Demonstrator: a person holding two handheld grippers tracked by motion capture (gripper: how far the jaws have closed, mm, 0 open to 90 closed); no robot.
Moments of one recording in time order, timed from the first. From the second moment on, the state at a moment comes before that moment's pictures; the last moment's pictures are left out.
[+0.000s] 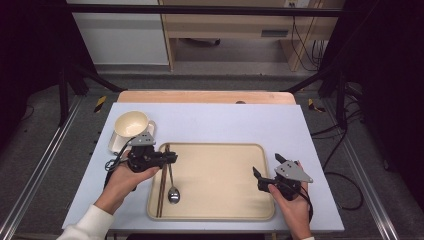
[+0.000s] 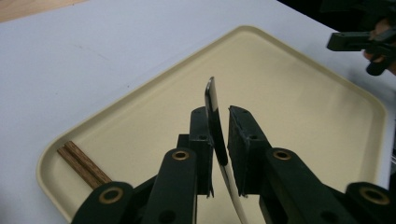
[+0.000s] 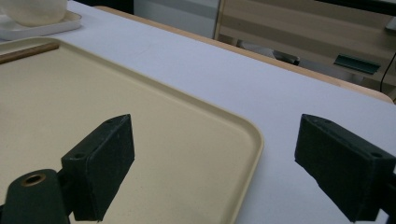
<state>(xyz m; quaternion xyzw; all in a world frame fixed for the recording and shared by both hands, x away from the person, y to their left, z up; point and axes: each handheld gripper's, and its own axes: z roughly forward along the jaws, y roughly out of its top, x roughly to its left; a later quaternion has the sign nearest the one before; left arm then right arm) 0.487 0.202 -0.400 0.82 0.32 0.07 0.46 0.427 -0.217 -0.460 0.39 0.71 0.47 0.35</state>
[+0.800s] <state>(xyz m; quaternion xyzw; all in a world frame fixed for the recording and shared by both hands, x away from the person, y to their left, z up) 0.516 0.188 -0.450 0.83 0.36 0.08 0.41 0.427 -0.215 -0.460 0.38 0.72 0.46 0.35</state>
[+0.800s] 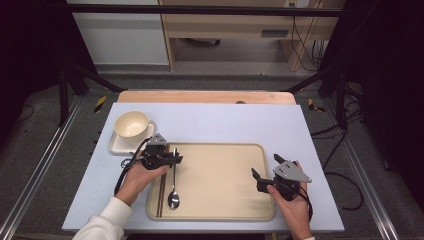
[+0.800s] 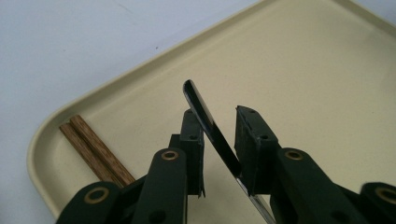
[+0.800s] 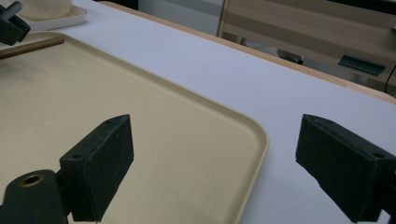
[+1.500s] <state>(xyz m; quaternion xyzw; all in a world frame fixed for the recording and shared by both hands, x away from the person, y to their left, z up) 0.506 0.197 -0.446 0.81 0.38 0.16 0.42 0.428 -0.215 -0.461 0.38 0.72 0.46 0.34</state>
